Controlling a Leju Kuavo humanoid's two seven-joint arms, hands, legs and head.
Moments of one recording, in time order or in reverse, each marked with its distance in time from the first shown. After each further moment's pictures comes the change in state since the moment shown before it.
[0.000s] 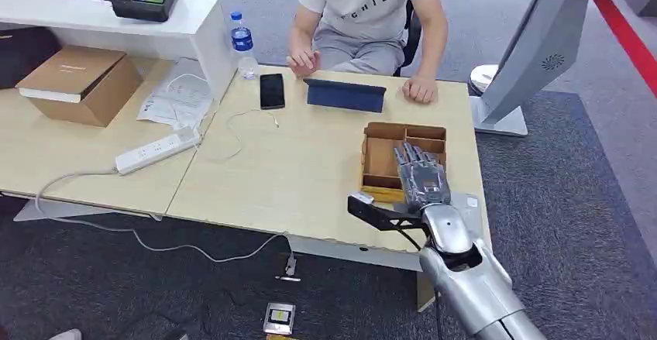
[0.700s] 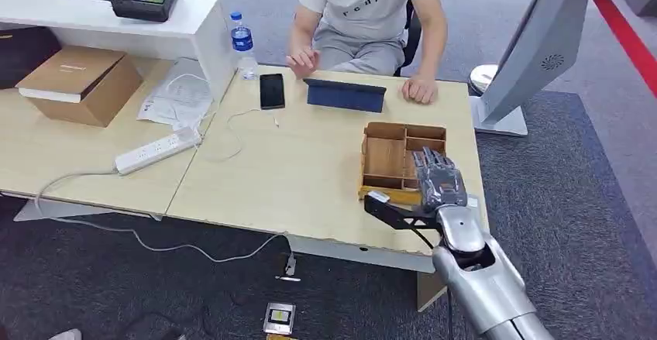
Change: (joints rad) left arm 0.003 0.014 -0.001 0.000 -0.009 -0.016 -0.011; right arm 0.011 -0.025 -0.077 0.015 0.061 0.050 0.019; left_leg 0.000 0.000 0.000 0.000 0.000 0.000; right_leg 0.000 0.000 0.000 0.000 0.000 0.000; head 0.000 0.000
